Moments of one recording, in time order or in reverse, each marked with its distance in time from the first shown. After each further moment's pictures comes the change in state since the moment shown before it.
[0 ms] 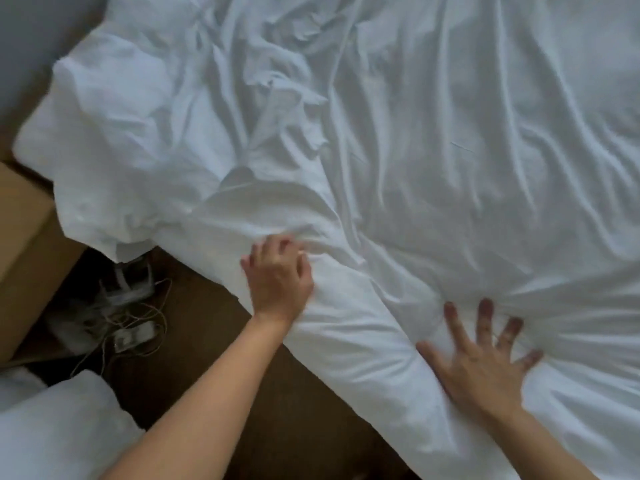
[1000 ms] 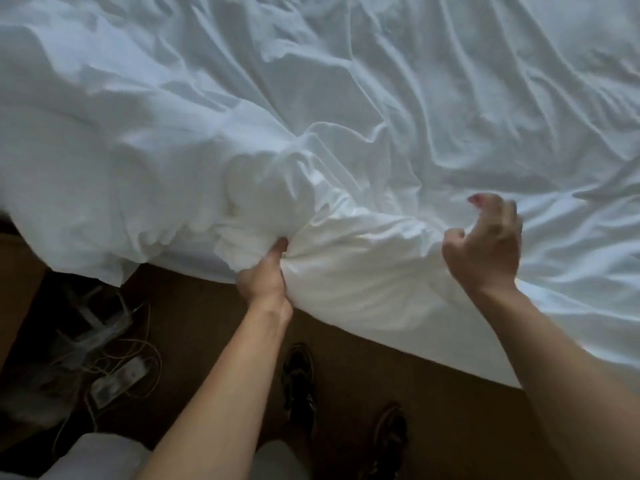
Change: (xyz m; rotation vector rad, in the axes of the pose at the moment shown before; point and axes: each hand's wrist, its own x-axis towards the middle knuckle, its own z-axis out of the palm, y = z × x) left_hand 0.028 -0.191 -0.040 -1.406 -0.341 -1.113; right_hand -0.081 -0.228 -0.086 0.578 0.824 0.083
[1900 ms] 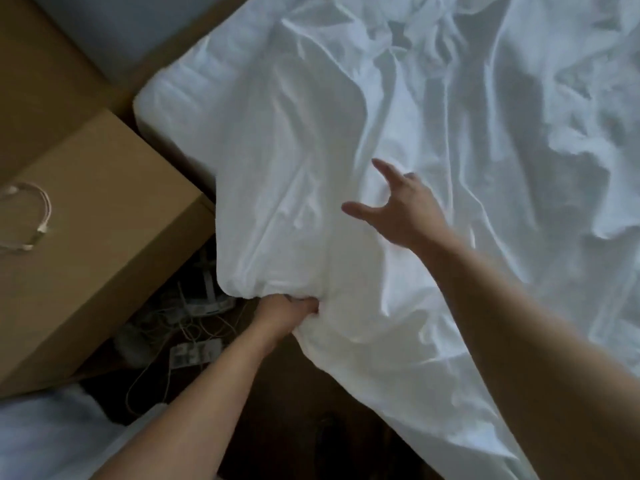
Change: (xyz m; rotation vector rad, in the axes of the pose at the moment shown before) left_hand 0.167 0.173 -0.230 0.693 -0.101 0.039; right_hand -0.003 -0.424 0.245 0.051 -0.662 -0.533
